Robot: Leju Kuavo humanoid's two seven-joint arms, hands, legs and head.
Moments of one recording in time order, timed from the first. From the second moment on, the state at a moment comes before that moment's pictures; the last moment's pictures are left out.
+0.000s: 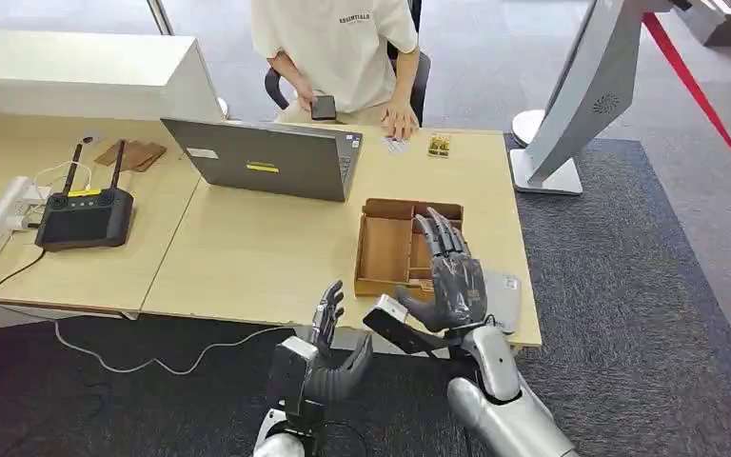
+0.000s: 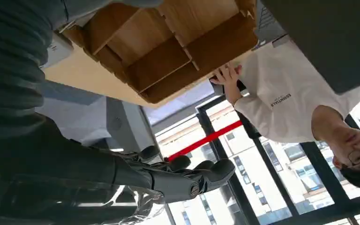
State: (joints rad) left arm -0.20 -0.03 -0.87 -1.28 0.36 0.51 -0.45; right arm -0.47 -0.03 0.73 -1.00 0.96 -0.53 0.13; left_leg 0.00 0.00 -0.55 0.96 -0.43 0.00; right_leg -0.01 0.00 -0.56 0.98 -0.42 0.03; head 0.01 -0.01
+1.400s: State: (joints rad) left arm -0.22 -0.05 -0.88 -1.25 0.36 0.46 -0.44; right arm -0.52 -0.02 0.71 -0.72 1.09 -0.61 0.24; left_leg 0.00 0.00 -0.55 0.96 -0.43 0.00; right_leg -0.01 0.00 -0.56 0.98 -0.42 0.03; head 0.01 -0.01
